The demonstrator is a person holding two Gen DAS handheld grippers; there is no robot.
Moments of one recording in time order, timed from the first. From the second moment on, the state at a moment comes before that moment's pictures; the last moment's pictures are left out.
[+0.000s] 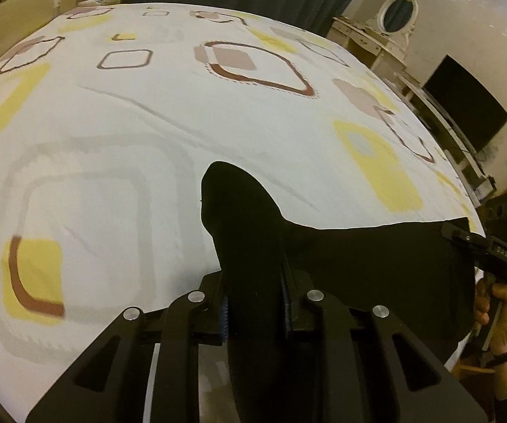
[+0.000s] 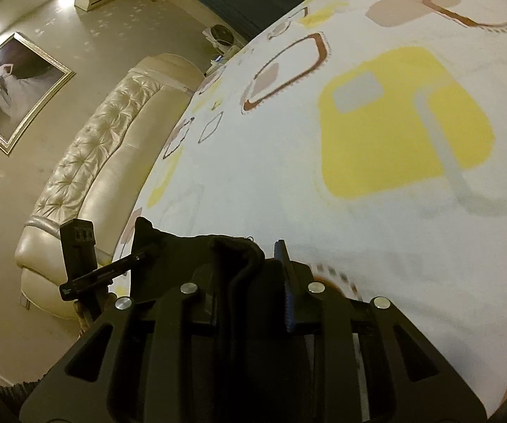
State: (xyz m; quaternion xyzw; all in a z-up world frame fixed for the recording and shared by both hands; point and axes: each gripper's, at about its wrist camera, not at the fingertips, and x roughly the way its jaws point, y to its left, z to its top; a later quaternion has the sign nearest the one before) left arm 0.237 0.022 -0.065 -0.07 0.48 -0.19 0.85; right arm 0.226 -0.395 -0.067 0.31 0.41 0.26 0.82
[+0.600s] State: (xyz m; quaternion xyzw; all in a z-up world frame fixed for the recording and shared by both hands) left arm 0.282 0.032 -0.099 -0.04 0.48 -0.17 0.86; right arm 0.294 -0.395 -0.115 0.35 0.45 0.23 0.79
